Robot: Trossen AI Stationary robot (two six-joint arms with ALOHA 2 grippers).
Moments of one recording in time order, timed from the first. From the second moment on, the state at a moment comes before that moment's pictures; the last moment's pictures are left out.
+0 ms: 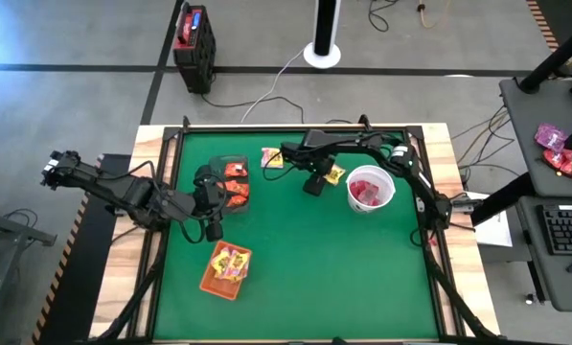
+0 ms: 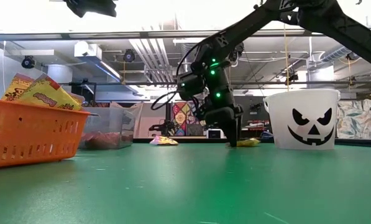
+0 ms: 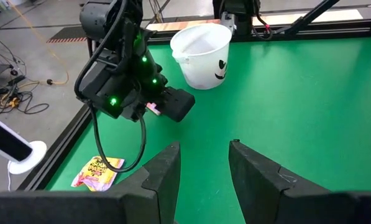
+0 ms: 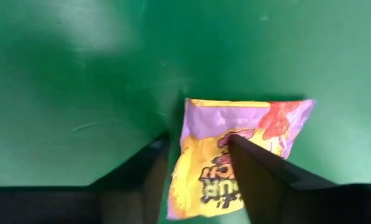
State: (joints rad) left arm -0.35 0.95 0.90 -0.50 -0.60 -0.17; right arm -0.39 2.31 1.81 -1.27 0.14 0.09
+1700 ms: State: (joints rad) left arm -0.36 0.95 1.06 -0.63 -0.67 -0.22; right arm 0.15 2.34 1.62 0.47 -0.24 0.08
